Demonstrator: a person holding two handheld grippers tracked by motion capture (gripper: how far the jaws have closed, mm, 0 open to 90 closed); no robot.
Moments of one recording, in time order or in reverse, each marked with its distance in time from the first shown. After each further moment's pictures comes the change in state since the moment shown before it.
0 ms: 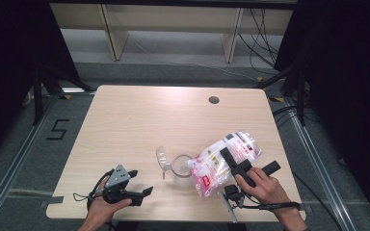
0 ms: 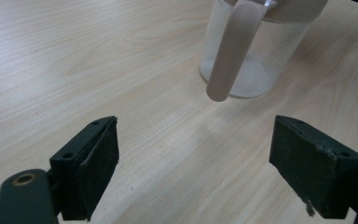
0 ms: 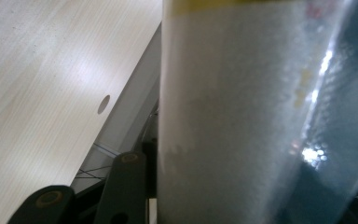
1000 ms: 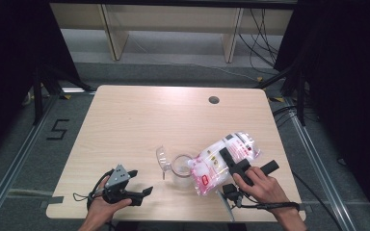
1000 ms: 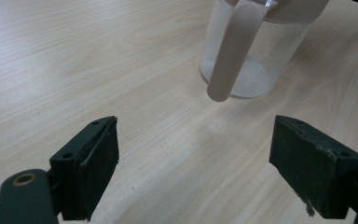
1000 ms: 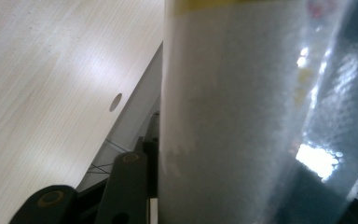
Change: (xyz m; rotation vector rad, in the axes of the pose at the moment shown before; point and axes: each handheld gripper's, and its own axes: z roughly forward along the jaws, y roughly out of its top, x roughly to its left) left arm 0.000 0.000 -0.001 0.007 0.003 0.007; right arm -0.006 0.003 0.002 0.009 0.057 -0.023
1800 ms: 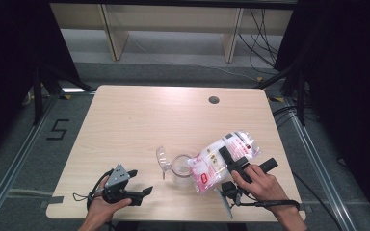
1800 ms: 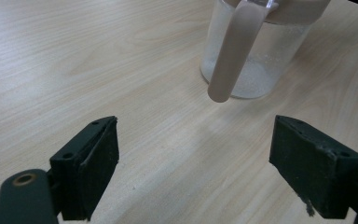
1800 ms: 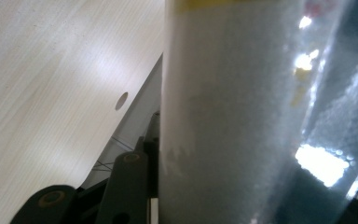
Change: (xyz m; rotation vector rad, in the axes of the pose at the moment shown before) left arm 0.000 0.000 0.000 -0.004 -0.002 -0.018; right arm -0.008 -0.001 0.003 0.014 0.053 -0.030
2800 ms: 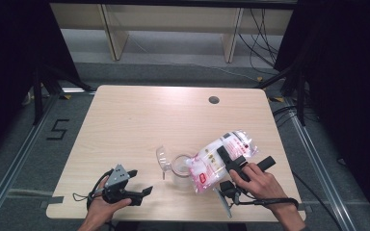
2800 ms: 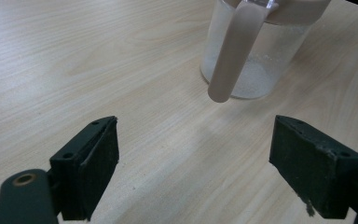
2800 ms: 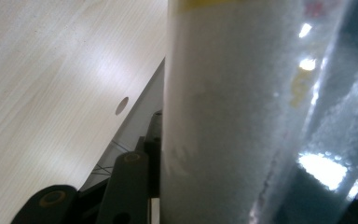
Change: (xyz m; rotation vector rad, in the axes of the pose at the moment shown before) left arm 0.001 0.001 -0.001 0.002 0.005 0.016; right arm -0.002 0.002 0.004 -0.021 0.004 -0.018
